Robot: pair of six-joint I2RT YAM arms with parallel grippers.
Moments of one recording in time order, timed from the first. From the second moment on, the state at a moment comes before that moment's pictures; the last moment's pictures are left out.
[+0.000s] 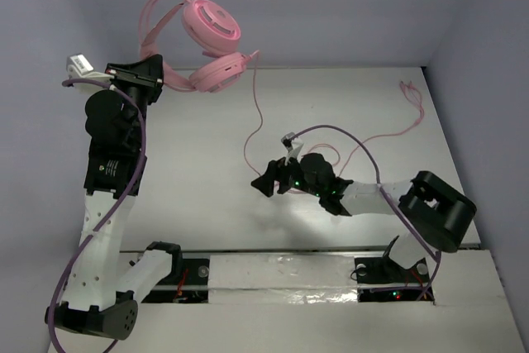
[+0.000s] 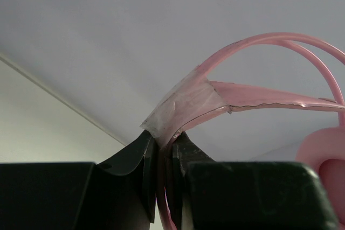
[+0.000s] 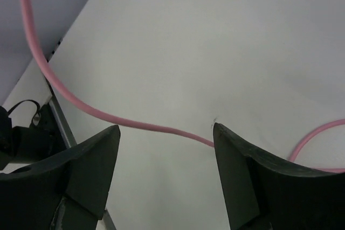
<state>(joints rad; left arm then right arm) -0.15 0.93 1.27 -0.18 -0.22 -1.00 0.89 1.53 0.63 0.65 -0.14 0.55</state>
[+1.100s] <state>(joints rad) -0.53 1.17 0.99 -0.08 -0.75 -0.81 1.27 1.32 1.14 -0.25 -0.09 0.51</state>
